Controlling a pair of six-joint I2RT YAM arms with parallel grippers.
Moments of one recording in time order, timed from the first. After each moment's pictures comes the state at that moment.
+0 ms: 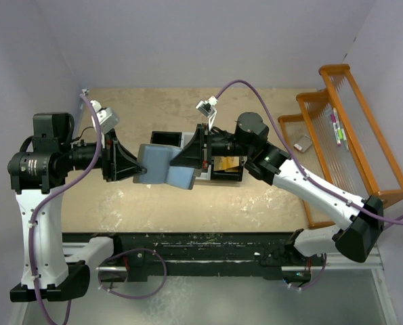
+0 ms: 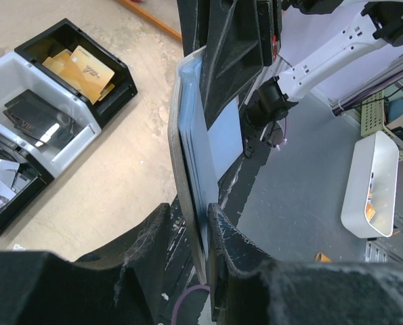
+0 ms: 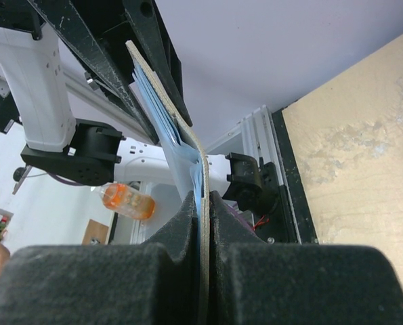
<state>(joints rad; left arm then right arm) 0.02 1.05 1.65 -1.39 1.16 0.31 0.82 1.34 1.22 0.15 -0.73 0.76</state>
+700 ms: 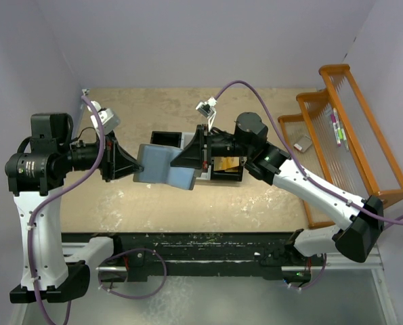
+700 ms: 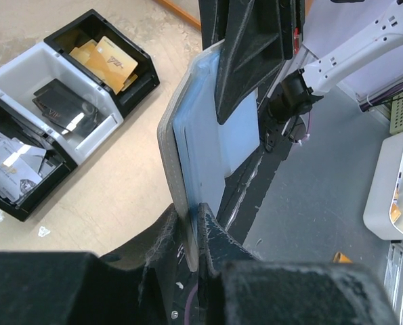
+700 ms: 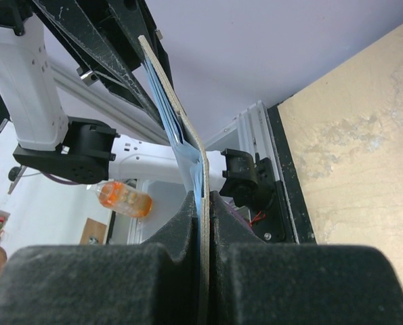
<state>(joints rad) 0.02 1.05 1.67 -1.43 1.08 0.35 0.82 1.34 1.22 0.12 -0.72 0.74</state>
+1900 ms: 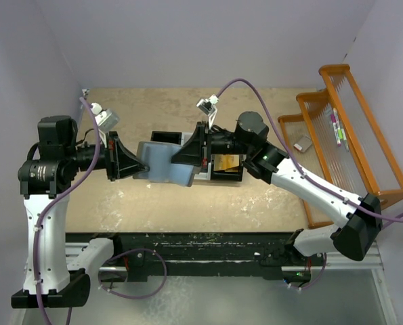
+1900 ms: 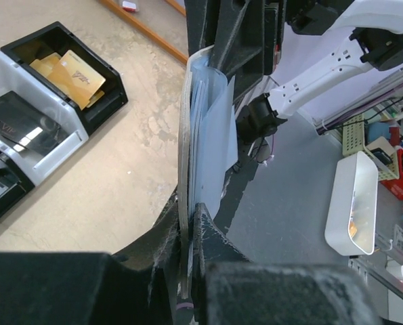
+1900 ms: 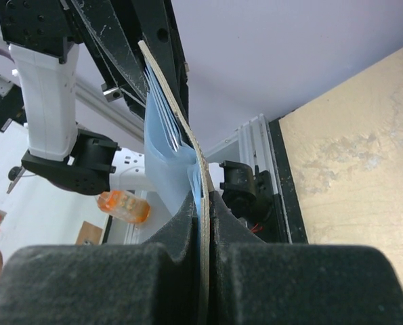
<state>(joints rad) 0.02 0.97 1.47 -1.17 1.18 0.12 0.81 1.36 1.21 0.20 -0.74 0.76</state>
